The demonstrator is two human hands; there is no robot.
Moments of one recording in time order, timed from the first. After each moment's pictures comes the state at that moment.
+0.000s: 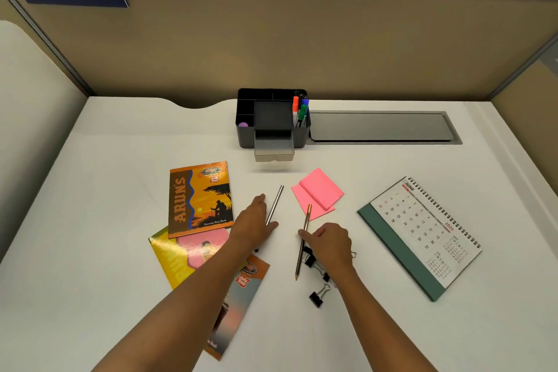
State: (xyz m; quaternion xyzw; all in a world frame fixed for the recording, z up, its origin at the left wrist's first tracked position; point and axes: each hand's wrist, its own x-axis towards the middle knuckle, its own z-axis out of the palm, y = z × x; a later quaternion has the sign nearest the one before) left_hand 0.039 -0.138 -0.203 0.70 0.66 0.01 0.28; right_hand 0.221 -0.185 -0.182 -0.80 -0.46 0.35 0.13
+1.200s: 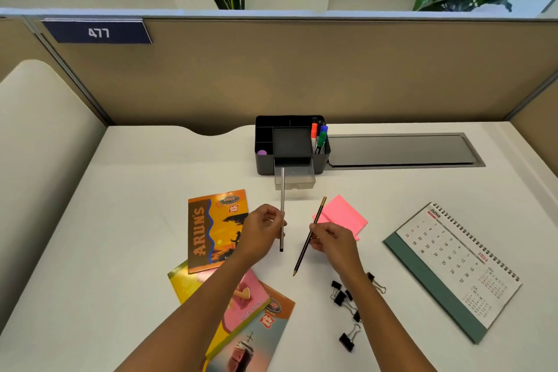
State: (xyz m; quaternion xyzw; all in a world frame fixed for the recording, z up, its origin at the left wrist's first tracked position) left_hand 0.006 -0.109 -0.171 0.48 0.60 0.38 0.51; right_hand 0.186 -0.138 -0.165 -0.67 -0.36 0.52 0.39
